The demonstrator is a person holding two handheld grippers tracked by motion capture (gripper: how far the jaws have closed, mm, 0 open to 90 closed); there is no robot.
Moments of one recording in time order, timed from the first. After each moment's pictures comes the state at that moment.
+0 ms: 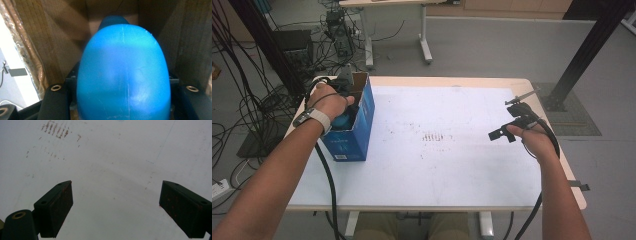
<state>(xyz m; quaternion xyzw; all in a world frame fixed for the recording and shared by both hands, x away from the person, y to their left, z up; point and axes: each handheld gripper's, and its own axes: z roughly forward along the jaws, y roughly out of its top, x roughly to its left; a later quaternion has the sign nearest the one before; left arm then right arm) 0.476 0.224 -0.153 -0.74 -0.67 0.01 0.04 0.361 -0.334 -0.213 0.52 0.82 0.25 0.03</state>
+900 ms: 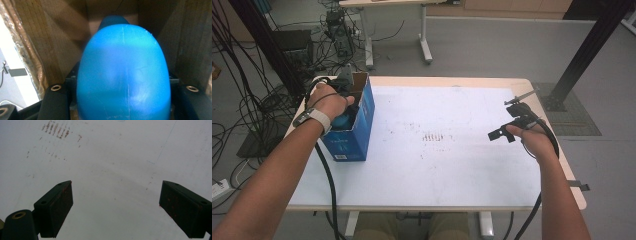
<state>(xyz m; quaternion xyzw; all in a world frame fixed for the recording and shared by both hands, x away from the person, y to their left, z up) 0.475 0.224 -0.154 -0.74 -0.67 0.01 0.04 0.361 -0.333 -0.213 0.52 0.82 0.24 0.03</state>
